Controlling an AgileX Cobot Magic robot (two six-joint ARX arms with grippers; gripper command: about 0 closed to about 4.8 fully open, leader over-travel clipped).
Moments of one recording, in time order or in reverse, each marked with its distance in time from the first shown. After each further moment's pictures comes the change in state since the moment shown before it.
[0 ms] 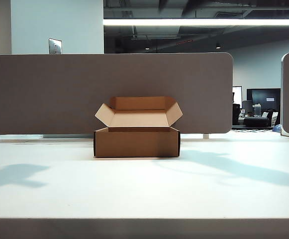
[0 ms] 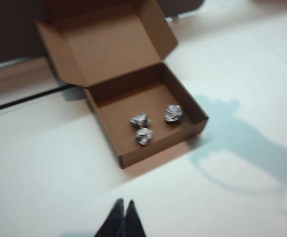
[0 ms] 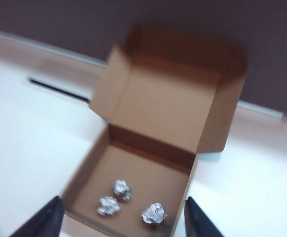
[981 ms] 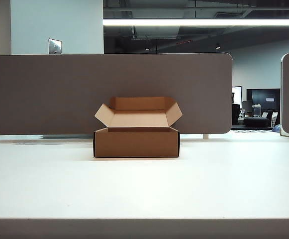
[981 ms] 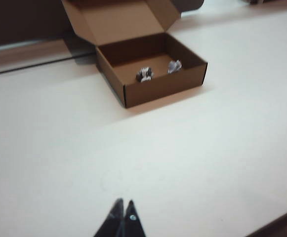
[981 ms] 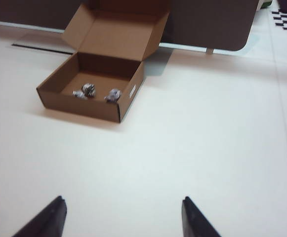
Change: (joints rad) left arm -0.002 -0.978 -0.846 0.054 -0.025 0.010; right arm 0.002 -1.353 -1.152 -0.087 0.129 0.003
